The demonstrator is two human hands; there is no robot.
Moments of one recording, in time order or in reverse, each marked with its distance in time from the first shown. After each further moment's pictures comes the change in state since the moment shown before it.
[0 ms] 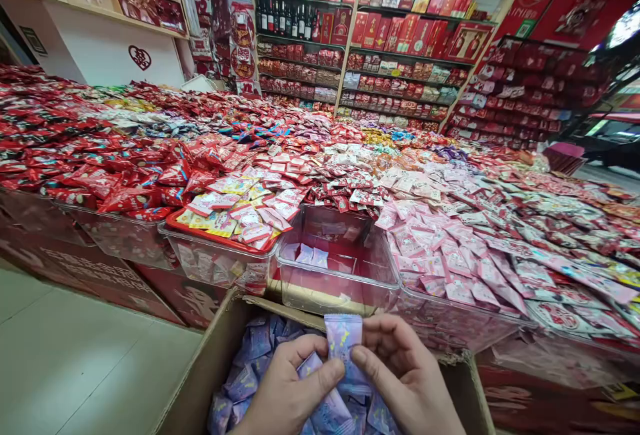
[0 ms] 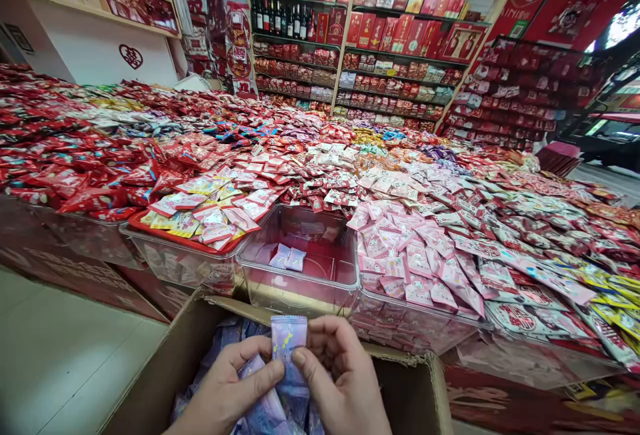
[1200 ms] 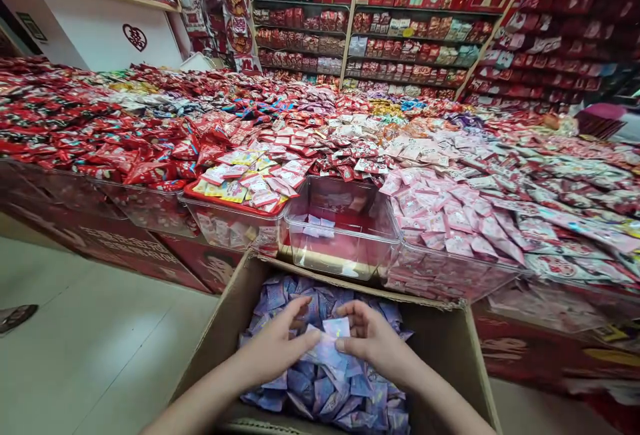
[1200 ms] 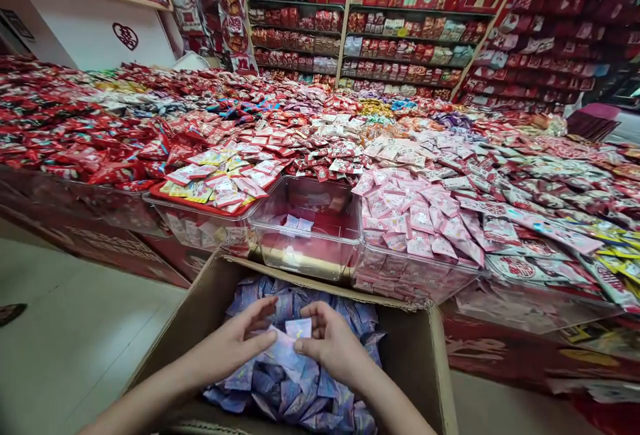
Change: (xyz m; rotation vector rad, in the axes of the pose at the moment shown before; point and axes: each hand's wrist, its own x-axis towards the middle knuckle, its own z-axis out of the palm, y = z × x) left_hand -0.017 -0.045 -0.036 0.213 -0.138 -0.159; right_hand -0.005 0.078 -0.021 -0.205 -0.331 0.361
